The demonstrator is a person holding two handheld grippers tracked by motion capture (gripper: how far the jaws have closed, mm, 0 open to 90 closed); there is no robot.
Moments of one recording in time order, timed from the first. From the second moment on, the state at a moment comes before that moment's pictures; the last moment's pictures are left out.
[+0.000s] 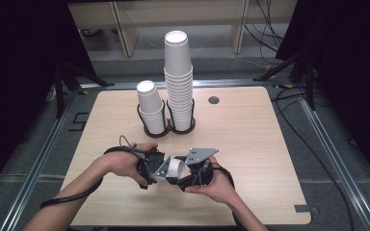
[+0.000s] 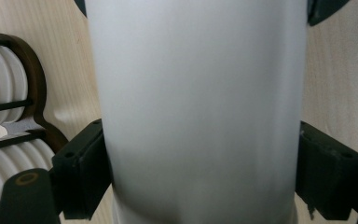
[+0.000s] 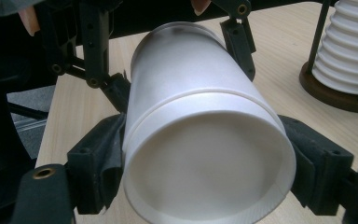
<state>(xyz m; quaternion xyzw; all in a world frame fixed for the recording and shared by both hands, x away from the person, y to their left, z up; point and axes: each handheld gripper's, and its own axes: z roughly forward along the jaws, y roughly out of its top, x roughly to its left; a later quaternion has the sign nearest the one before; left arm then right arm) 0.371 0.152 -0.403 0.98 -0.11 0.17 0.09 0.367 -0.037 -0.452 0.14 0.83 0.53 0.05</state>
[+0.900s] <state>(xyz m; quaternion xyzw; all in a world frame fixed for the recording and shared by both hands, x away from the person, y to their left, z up) 0.371 0.162 -0.405 0.97 -0.10 0.16 0.15 0.362 -0.042 -0.450 0.12 0.83 0.54 0.07</state>
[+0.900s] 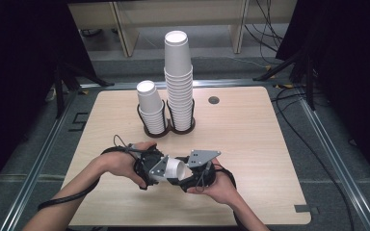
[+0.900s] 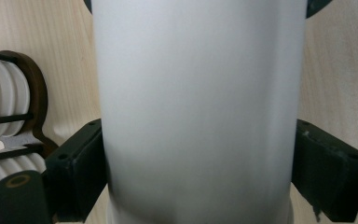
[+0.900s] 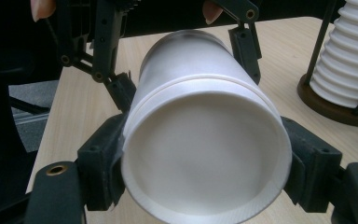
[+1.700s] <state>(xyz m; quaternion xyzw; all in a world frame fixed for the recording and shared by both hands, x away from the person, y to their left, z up) 0.371 0.170 -0.400 0.96 -0.08 0.17 0.21 0.360 -0.051 -0.451 0.13 0.83 0.54 0.07</state>
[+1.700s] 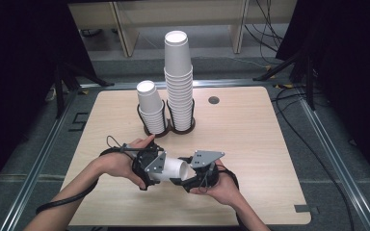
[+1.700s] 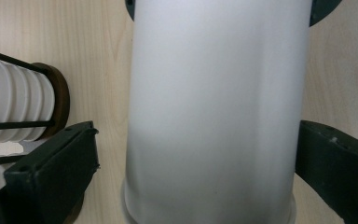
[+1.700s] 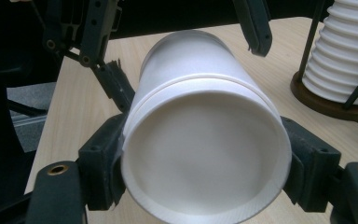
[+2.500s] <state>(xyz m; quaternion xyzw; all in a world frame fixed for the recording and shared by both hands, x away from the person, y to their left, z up) 0.372 0.209 -0.419 0.89 0.01 0.16 0.43 0.356 -0.084 -0.450 0.15 0.81 0.57 0.06</state>
